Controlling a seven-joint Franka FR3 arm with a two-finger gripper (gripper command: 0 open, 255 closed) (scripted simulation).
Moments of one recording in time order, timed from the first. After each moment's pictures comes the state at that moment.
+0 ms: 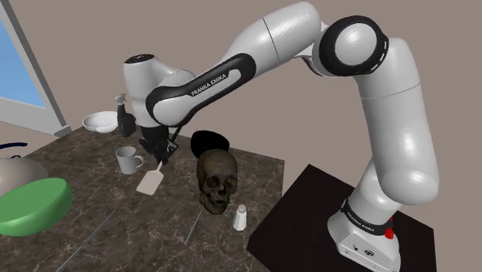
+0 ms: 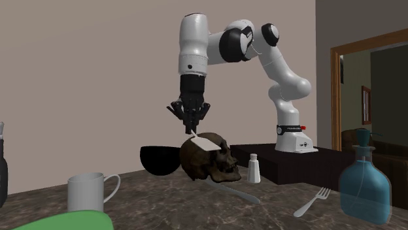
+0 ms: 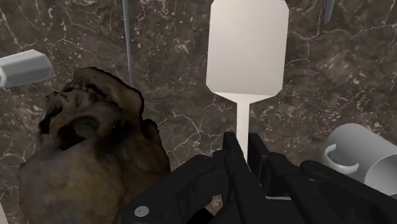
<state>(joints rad) 0.11 0.60 0.48 -1.61 -0.38 2.12 1.86</state>
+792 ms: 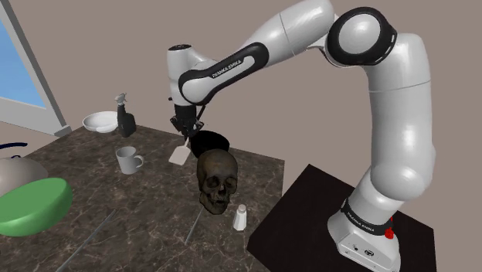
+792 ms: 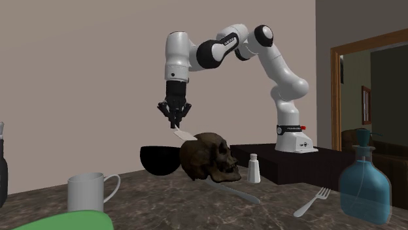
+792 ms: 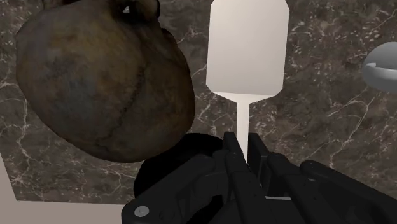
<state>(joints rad) -0.10 0.52 0.45 -1.71 -0.34 2.16 1.63</state>
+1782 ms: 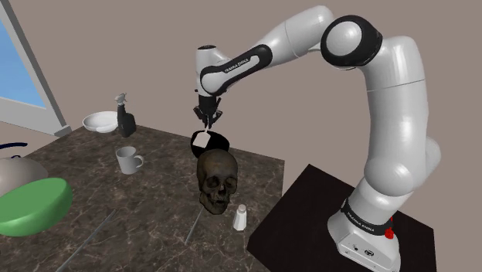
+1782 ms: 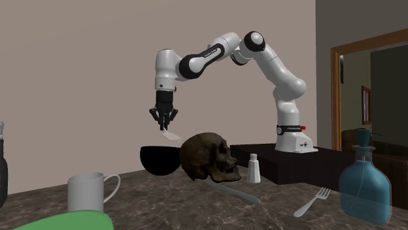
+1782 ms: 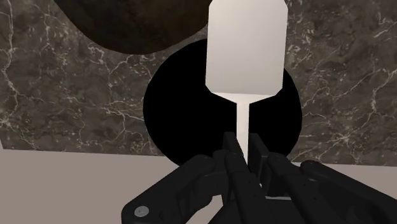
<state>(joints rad) -0.27 0.58 0.39 -1.65 -0.33 2.19 1.40</state>
